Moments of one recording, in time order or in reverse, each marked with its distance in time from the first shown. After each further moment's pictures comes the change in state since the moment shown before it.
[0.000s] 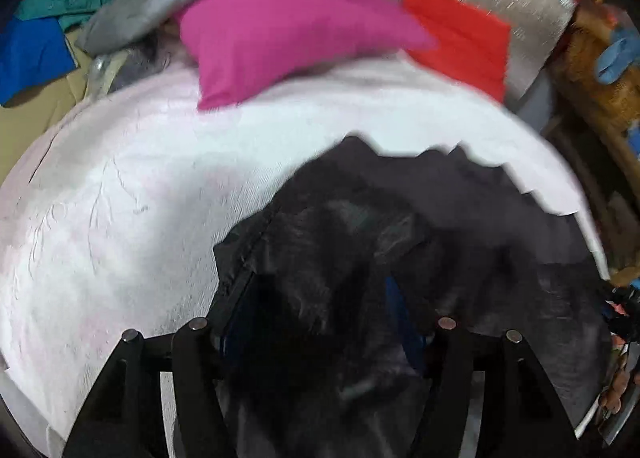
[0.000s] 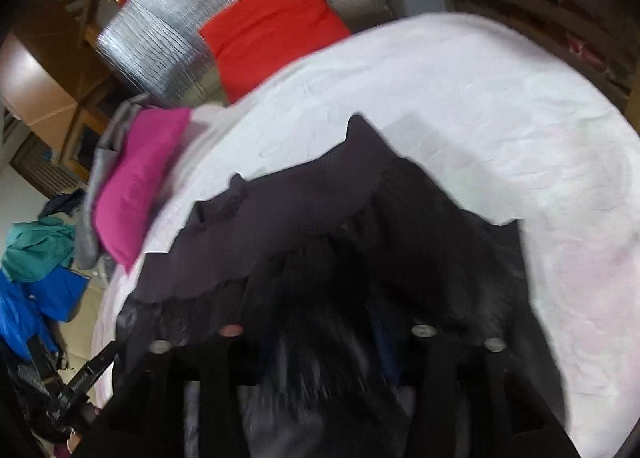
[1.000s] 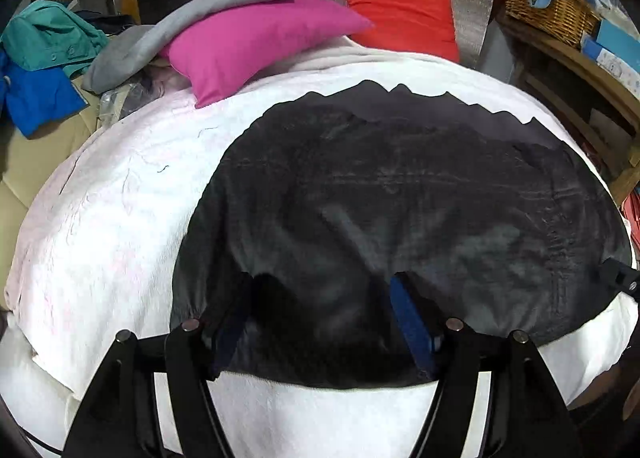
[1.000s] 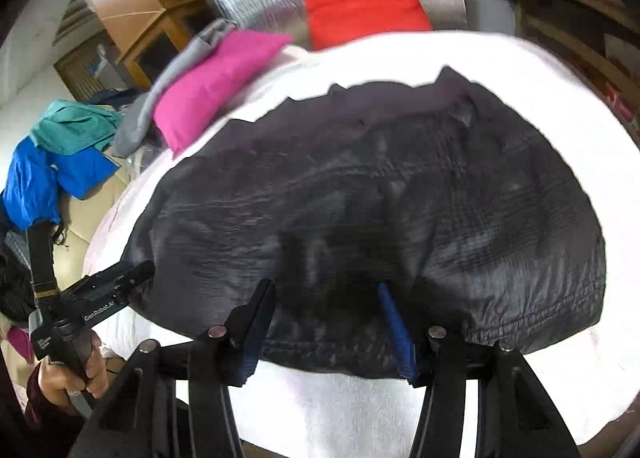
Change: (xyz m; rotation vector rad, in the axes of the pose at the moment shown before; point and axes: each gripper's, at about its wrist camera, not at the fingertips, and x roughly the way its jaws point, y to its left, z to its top) left arm -0.063 -0.024 -0.111 0.217 -0.106 0.034; right arm -0.092 0.045 -0.160 -0.343 -0.014 0.069
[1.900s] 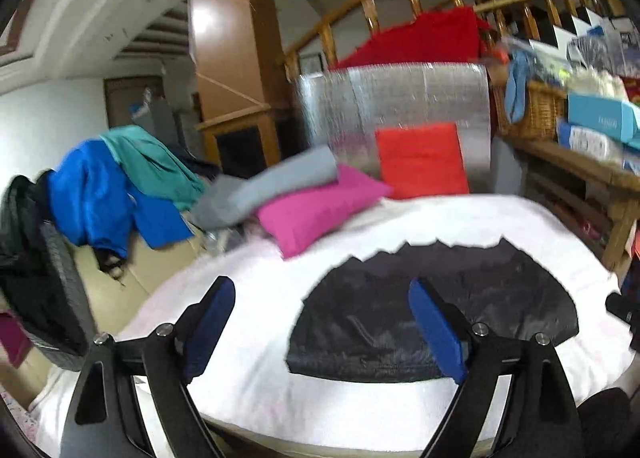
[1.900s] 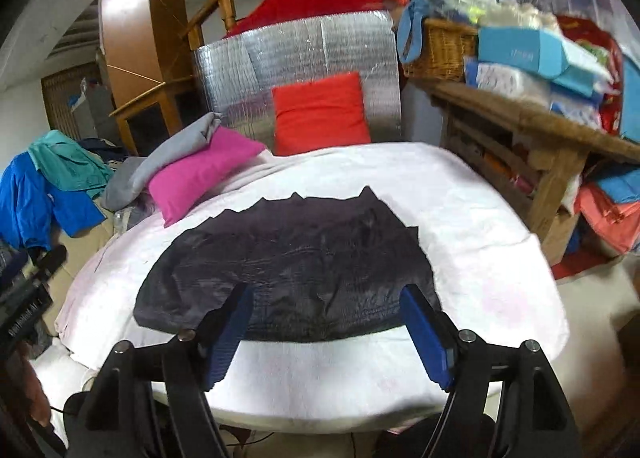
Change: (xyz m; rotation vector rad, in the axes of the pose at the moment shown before) left arm -0.276 -0.052 -0.031 0.012 -0.512 0.248; right arm -0.221 0.060 -0.045 -0.010 -0.339 -0.249
